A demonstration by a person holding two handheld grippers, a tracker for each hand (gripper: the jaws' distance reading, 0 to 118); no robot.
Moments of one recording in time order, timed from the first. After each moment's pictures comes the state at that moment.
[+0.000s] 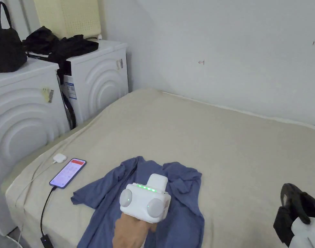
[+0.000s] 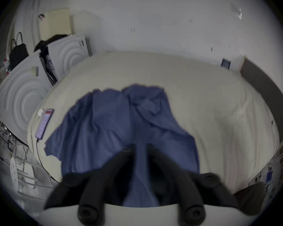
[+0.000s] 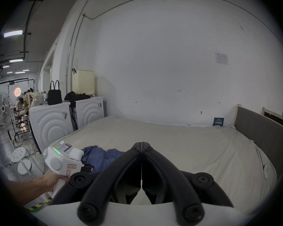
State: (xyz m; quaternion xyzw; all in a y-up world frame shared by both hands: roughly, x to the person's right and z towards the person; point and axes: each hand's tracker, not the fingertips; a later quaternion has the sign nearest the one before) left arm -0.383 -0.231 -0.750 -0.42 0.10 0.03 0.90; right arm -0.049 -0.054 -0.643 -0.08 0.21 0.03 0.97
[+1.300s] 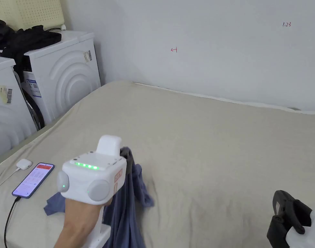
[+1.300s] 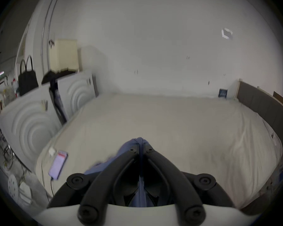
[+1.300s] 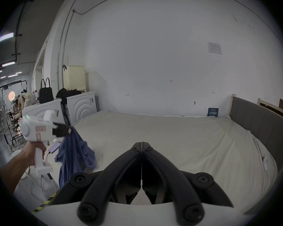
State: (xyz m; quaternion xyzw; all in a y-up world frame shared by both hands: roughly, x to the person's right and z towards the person) left arm -0.405 -0.107 -0.735 -0.20 0.10 0.00 0.97; right arm -0.020 -0.076 -0.667 -0.11 0.18 0.01 0.98
